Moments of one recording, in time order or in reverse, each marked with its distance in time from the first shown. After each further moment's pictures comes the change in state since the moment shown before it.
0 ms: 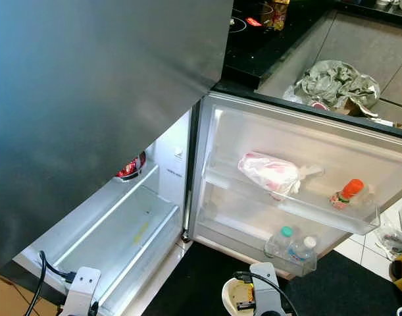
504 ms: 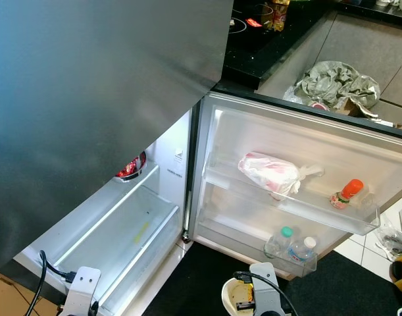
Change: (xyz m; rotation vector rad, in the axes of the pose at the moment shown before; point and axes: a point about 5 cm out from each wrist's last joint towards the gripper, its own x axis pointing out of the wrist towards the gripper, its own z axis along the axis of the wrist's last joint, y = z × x) left arm 0.000 0.000 0.000 -0.002 0.000 0.001; right arm 0.000 0.001 0.000 0.001 0.000 0.002
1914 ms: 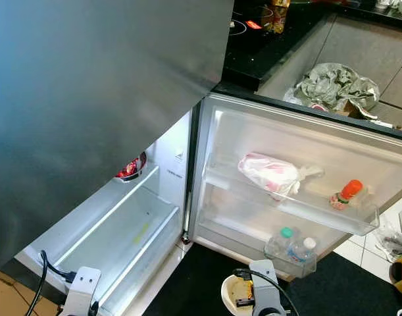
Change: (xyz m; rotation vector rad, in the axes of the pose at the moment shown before) left arm 0.000 0.000 0.000 0.001 0.000 -0.001; right arm 0.002 0.000 0.006 0.002 -0.015 0.000
